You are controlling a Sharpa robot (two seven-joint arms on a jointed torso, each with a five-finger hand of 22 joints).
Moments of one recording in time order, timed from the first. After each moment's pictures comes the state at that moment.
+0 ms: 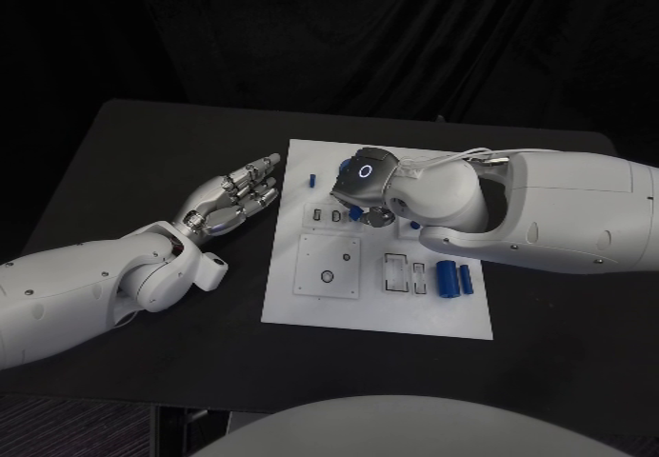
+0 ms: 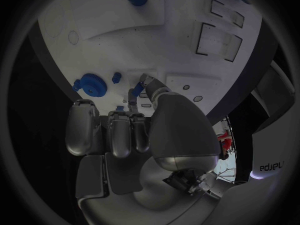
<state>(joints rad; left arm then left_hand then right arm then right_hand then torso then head) 1.18 -0.91 -0.21 1.46 -0.38 -0.12 0.68 1.58 0.21 -0.12 0.26 0.68 0.22 0.00 0.03 0.03 0.06 0.08 0.01 0.02 0.00 0.06 0.00 0.00 0.17 0.00 0.14 0.01 0.00 1.45 -0.65 -0.25 1.67 -2.13 0.12 -0.30 1.27 -0.11 0.27 0.01 0.28 0.92 0.02 0.21 0.64 1.47 -0.04 1.57 1.31 1.47 -0.10 1.52 1.31 0.04 1.45 0.03 1.32 1.31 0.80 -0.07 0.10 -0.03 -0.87</state>
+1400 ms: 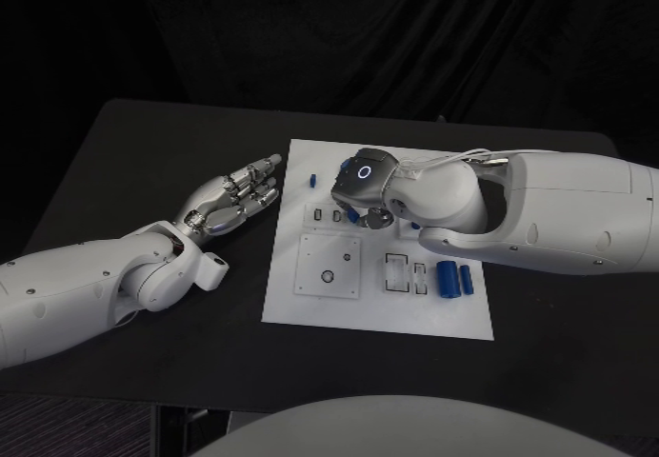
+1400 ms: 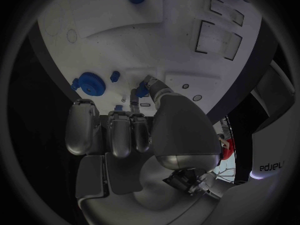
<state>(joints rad) 1.18 -0.91 -0.21 1.46 -0.38 -0.11 0.68 1.58 0.21 -0.12 0.26 0.67 0.22 0.01 0.03 0.03 0.06 0.08 0.01 0.02 0.00 0.06 0.00 0.00 0.17 0.00 0.14 0.01 0.00 1.45 -0.64 -0.25 1.67 -2.13 0.12 -0.30 1.24 -0.13 0.25 0.06 0.28 0.89 0.02 0.19 0.66 1.47 -0.04 1.57 1.31 1.47 -0.10 1.52 1.31 0.04 1.45 0.04 1.32 1.31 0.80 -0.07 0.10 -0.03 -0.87</state>
